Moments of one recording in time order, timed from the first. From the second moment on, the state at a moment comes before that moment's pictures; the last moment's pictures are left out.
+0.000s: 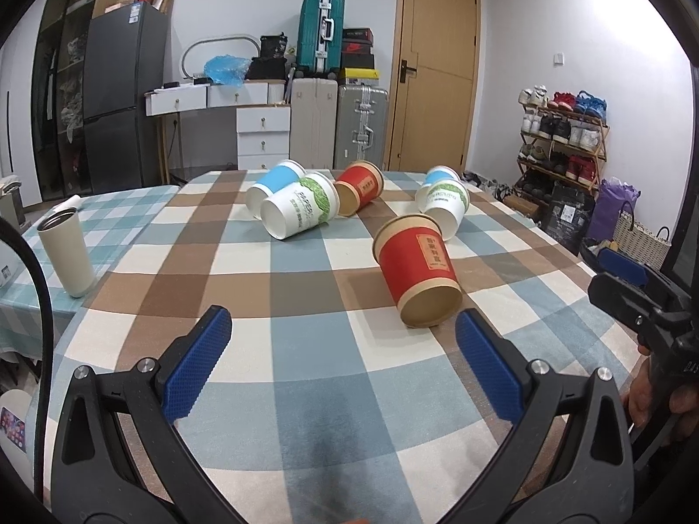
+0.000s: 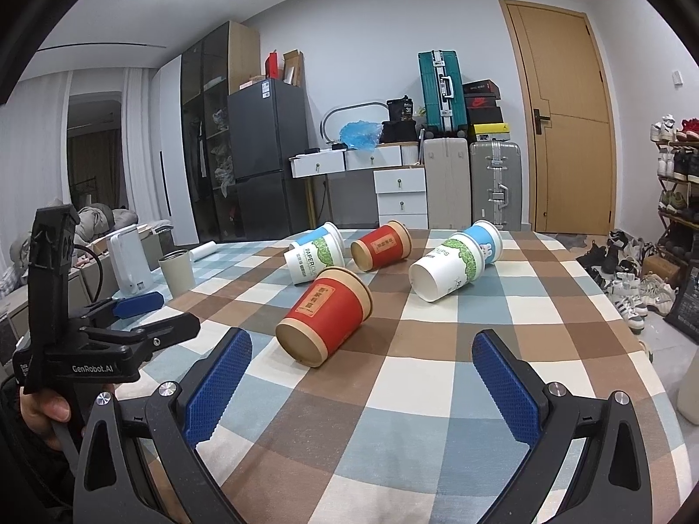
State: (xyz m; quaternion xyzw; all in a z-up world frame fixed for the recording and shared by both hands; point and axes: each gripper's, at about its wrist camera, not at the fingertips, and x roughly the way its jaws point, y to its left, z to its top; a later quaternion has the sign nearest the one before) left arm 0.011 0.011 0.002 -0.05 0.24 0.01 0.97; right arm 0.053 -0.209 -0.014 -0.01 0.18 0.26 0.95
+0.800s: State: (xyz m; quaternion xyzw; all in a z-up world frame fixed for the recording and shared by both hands) left arm 0.130 -0.057 -0.014 -0.05 0.34 -0.01 0.94; right arm 0.075 -0.222 -0.013 0.00 0.21 0.22 0.95
